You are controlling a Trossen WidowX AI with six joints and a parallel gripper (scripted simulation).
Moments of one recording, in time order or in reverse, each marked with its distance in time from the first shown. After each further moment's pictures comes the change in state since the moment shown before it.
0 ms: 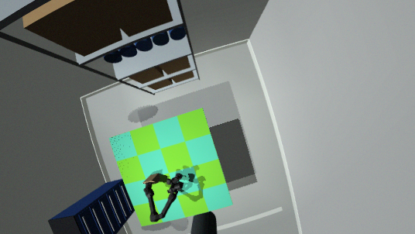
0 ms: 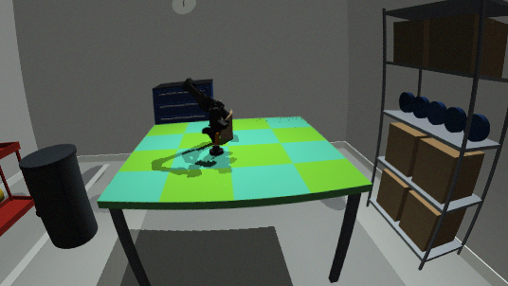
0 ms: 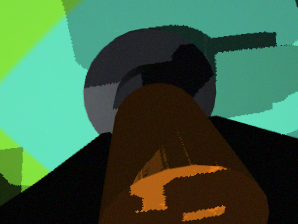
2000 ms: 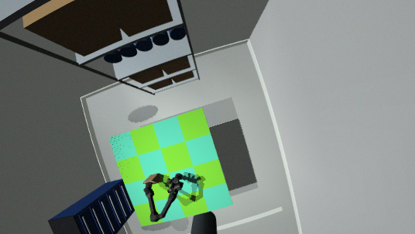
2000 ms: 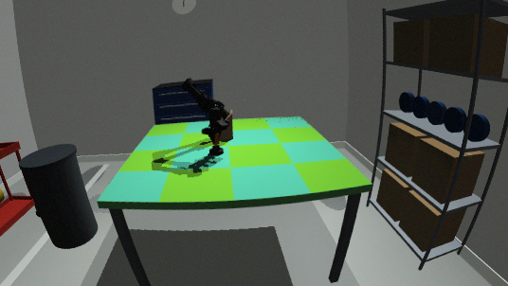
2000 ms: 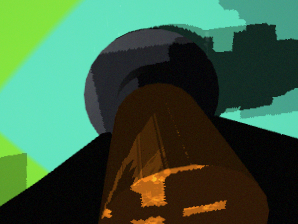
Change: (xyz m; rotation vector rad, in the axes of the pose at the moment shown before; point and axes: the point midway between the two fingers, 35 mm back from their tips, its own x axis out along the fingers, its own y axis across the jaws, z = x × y) arm 0.002 0.001 0.000 0.044 0.001 0.001
